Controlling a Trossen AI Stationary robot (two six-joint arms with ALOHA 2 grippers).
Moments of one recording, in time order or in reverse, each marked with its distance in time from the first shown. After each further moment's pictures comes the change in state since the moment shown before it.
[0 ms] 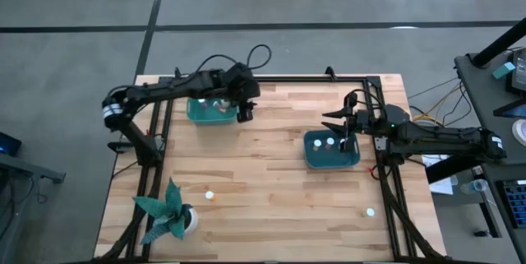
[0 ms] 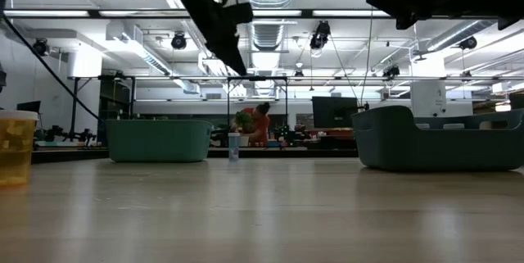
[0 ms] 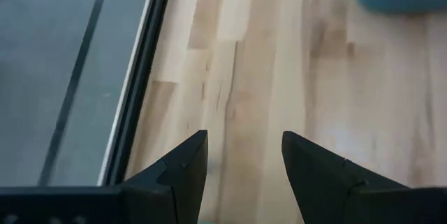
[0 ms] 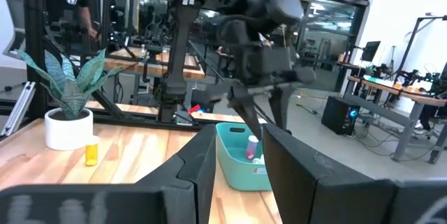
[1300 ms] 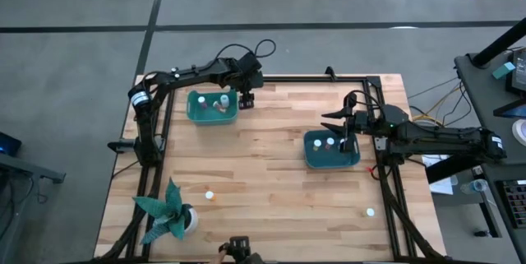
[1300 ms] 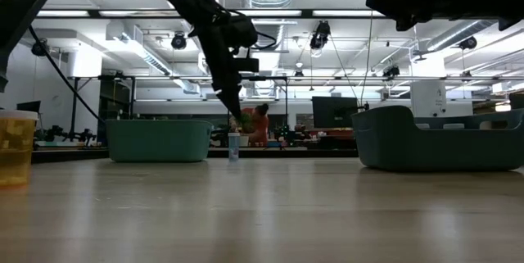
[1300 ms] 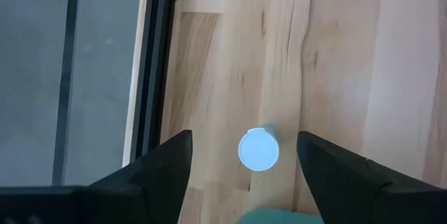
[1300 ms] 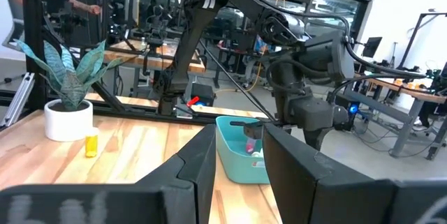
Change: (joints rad) left arm 0.176 0.288 0.162 -0.083 -0.017 0.183; right arm 0.000 0.000 0.000 -0.025 0.000 -0.014
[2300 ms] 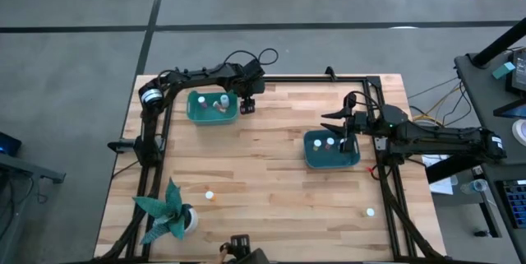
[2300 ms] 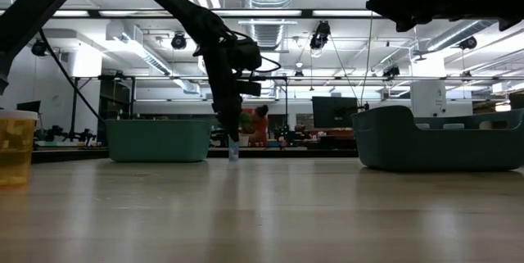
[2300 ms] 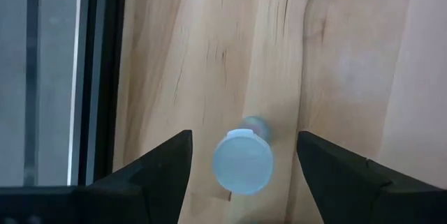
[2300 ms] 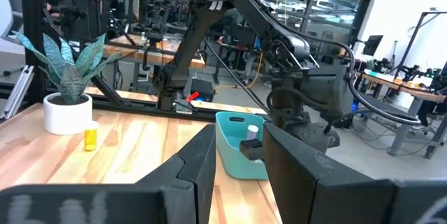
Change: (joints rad) left arm 0.007 0.109 -0.014 0.016 0.008 -0.029; right arm 0.000 0.000 0.000 -0.017 0.000 -0.014
